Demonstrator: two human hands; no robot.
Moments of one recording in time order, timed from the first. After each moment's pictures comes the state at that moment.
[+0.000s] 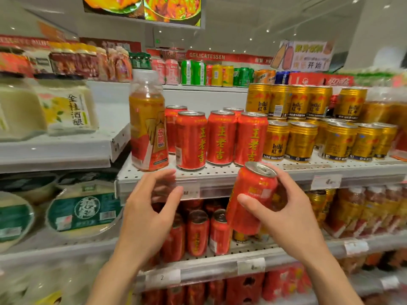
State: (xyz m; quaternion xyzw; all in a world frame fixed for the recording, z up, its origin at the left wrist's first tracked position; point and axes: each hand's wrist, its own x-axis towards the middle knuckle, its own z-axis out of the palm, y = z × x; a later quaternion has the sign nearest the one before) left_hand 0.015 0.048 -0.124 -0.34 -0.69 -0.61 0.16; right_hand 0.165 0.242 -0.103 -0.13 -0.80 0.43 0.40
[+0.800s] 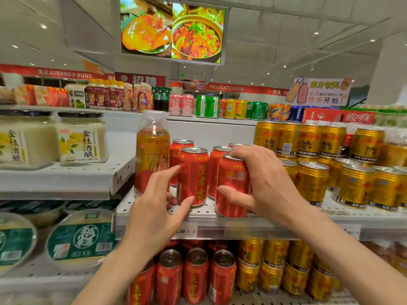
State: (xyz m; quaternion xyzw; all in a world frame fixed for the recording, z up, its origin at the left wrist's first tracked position) left_hand -0.022 0.081 -0.085 -0.38 -0.76 -0.41 0.33; right_hand 0.079 0.303 -0.019 0.08 -0.90 -0.02 0.43
